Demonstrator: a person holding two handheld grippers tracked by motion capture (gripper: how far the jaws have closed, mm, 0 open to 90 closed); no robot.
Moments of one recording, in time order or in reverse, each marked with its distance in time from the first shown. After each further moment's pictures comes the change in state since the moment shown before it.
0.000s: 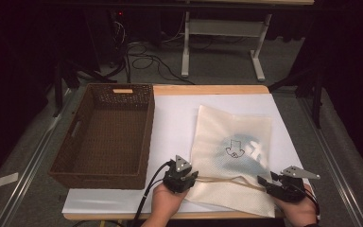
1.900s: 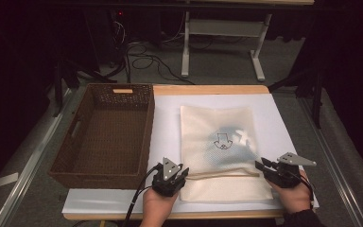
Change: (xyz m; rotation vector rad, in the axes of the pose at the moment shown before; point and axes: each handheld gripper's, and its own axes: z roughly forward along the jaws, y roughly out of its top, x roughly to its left) left arm 0.004 -0.009 -0.044 -0.154 0.078 0.000; right arm -0.006 0.035 0.014 -0.089 0.030 -0.052
